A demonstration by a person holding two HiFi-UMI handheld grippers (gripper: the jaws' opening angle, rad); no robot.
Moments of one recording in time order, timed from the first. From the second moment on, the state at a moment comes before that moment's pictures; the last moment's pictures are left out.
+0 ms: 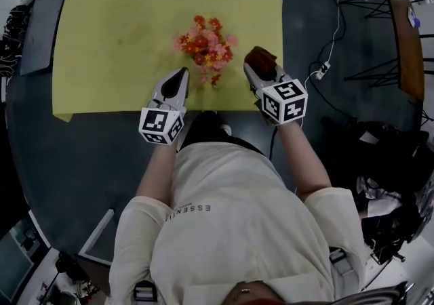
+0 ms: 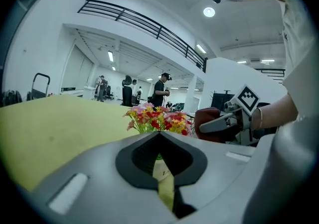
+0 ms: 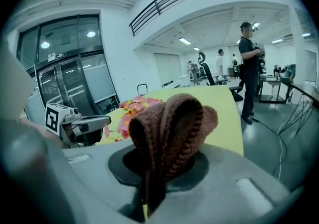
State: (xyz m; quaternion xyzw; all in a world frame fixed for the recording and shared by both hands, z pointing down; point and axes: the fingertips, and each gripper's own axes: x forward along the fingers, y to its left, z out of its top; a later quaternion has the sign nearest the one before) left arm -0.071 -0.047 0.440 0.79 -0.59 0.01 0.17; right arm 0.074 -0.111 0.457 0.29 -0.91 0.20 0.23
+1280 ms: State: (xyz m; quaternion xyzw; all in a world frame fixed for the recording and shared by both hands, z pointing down) left arm -0.236 -0.004 0.477 0.83 -0.51 0.03 0.22; right arm -0.141 -0.076 0.552 0.46 -0.81 0.30 0.22
